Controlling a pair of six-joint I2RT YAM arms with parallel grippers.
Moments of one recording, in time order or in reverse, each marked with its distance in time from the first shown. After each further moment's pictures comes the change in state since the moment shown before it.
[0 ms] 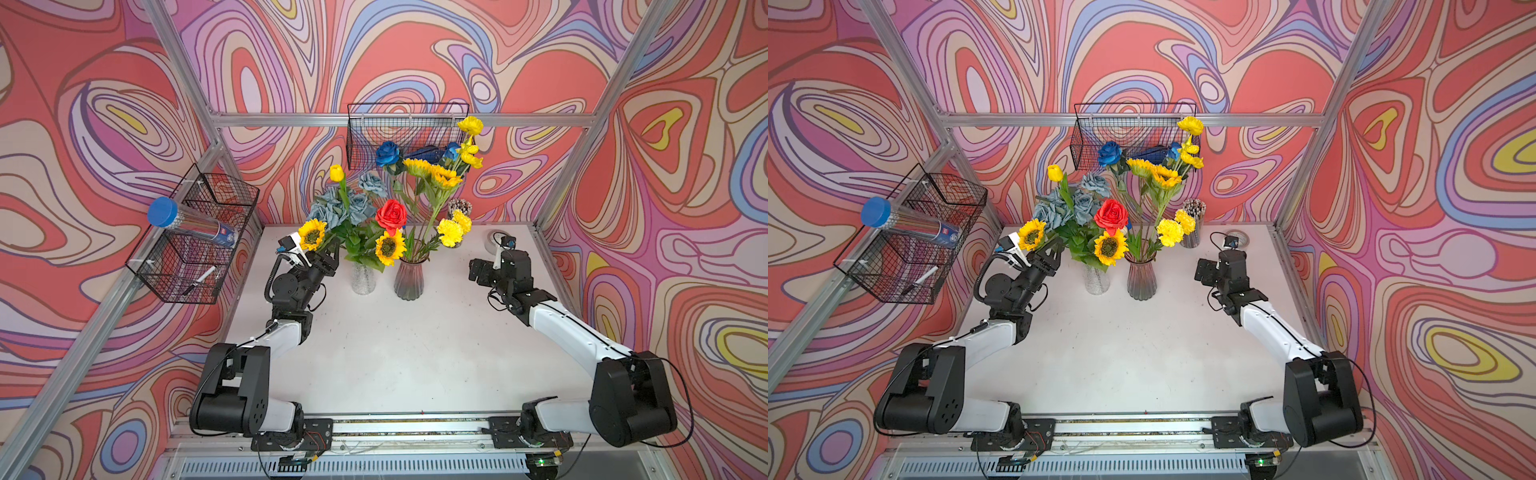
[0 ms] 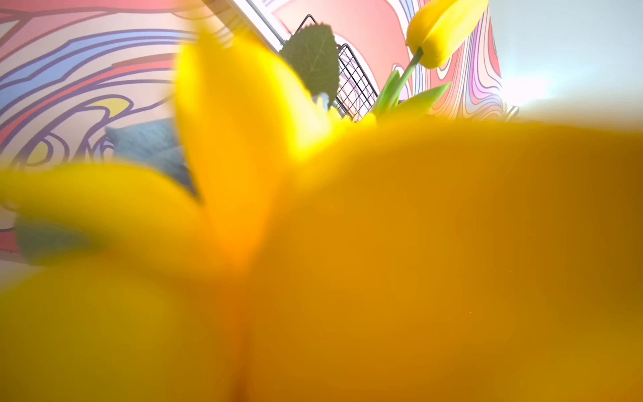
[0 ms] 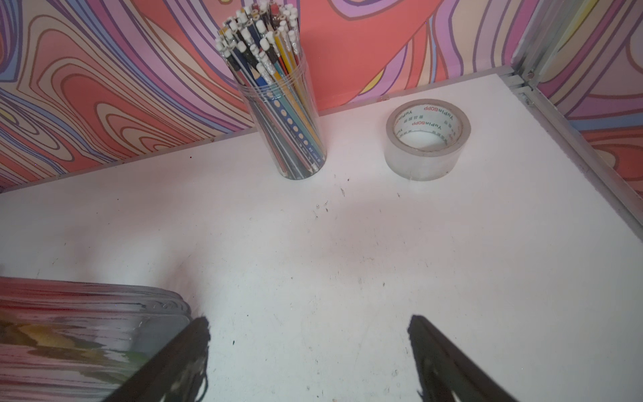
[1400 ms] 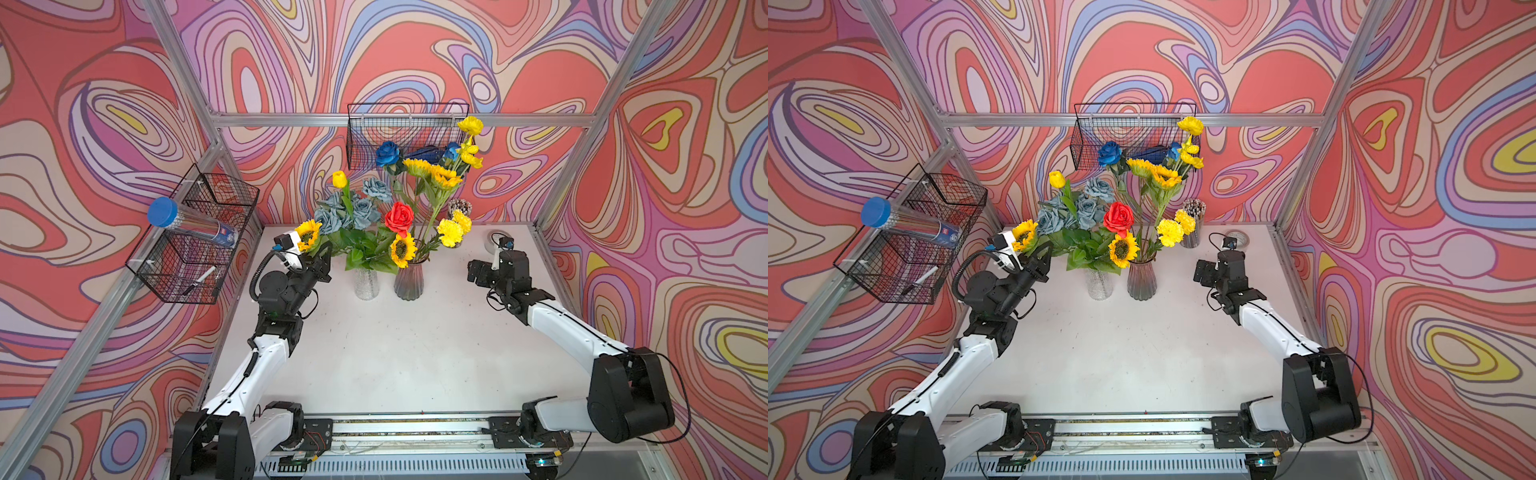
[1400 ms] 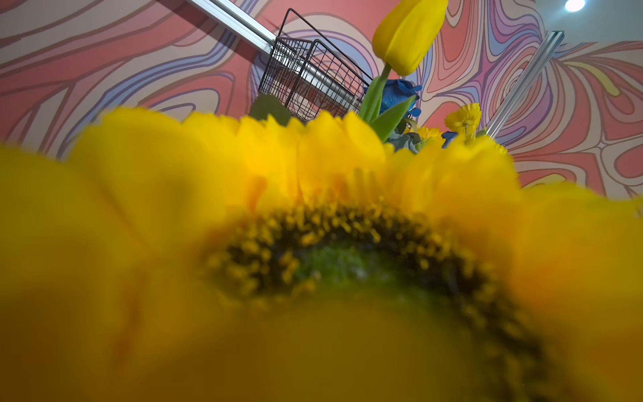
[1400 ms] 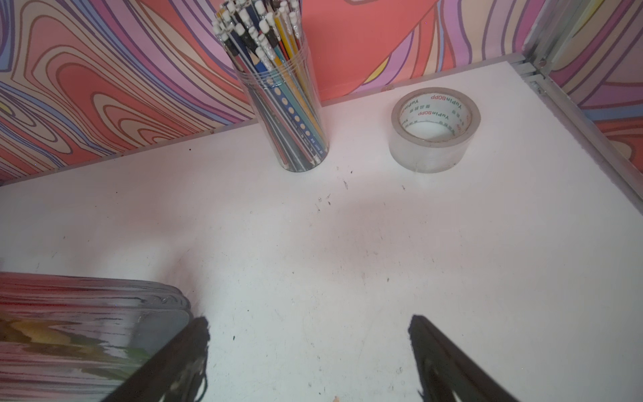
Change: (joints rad) left arm 0.000 -0.336 0.051 -0.539 -0.018 0.276; right arm 0.000 0.020 0.000 0.002 -0.014 0.005
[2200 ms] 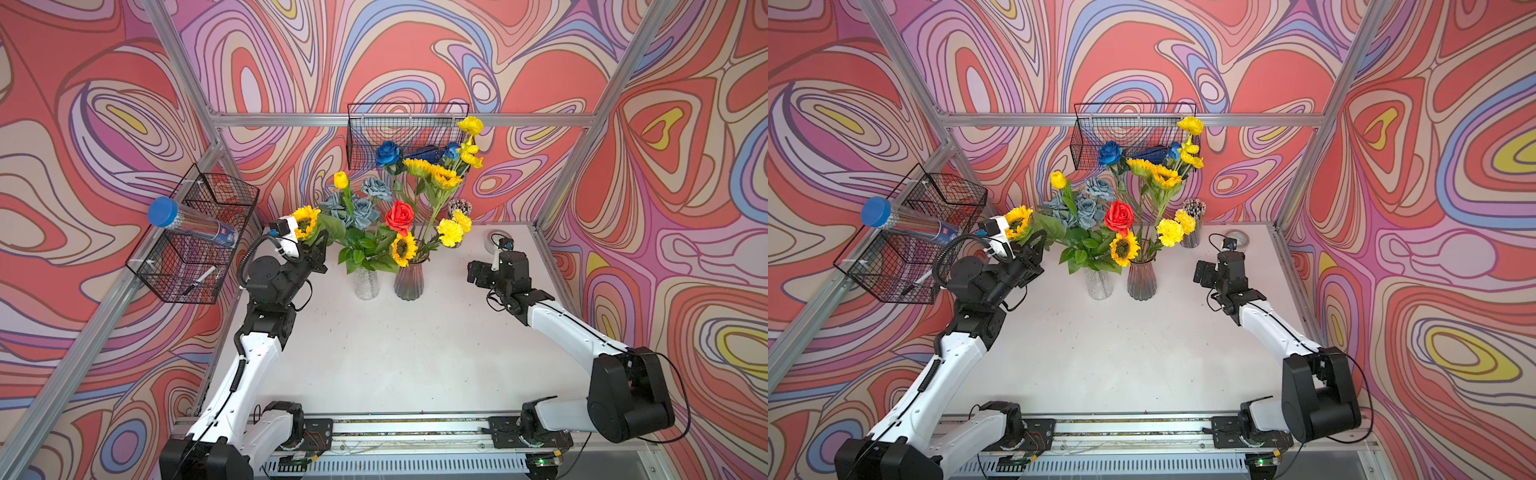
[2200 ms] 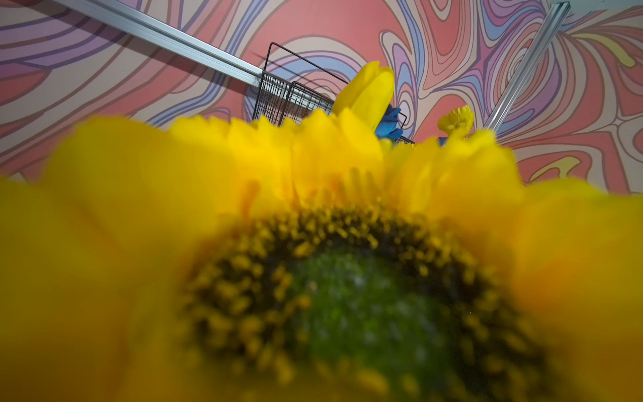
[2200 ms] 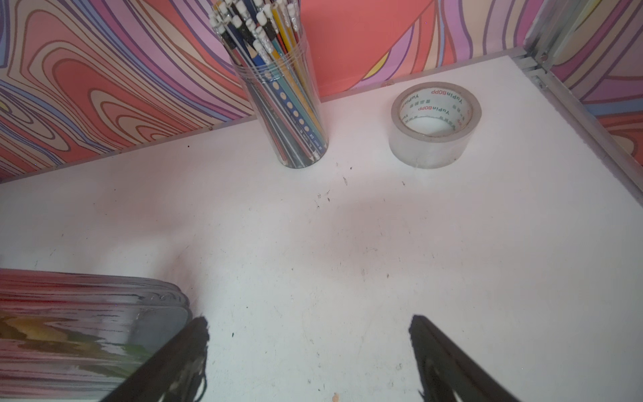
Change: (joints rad) left arm 0.000 -0.068 0.192 -0.301 -0.006 0.131; right arm 0.000 0.000 -0.008 0.000 -0.001 0.003
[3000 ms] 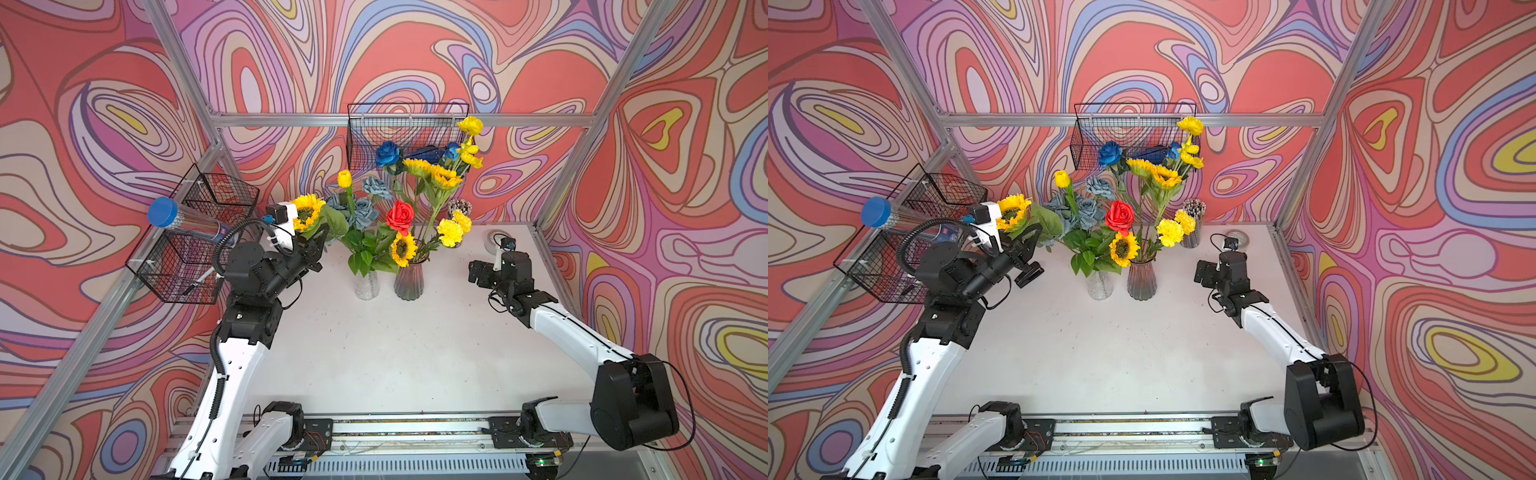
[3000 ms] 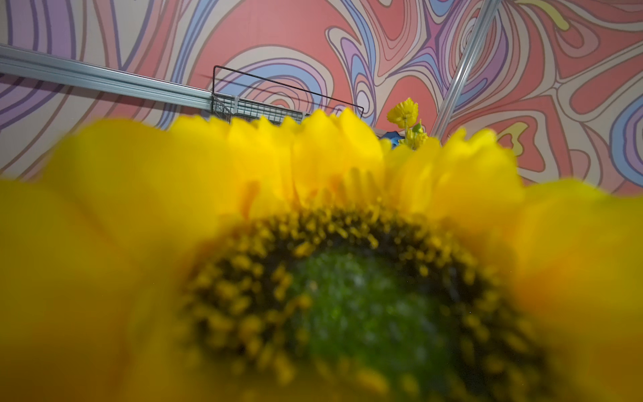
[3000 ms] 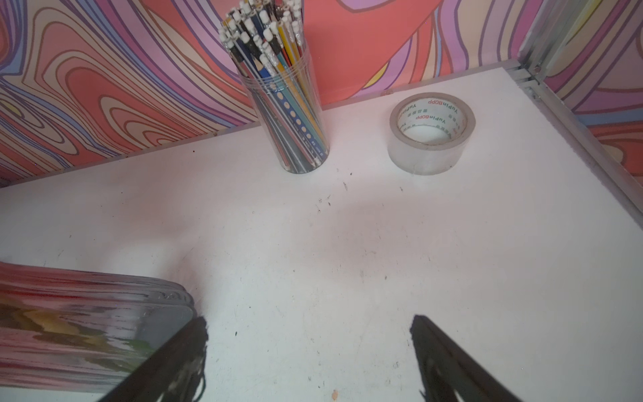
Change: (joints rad) left arm 0.000 -0.060 0.278 -0.385 0.144 0.134; right arm 0.000 -0.045 -0.005 -0.016 0.001 -0.012
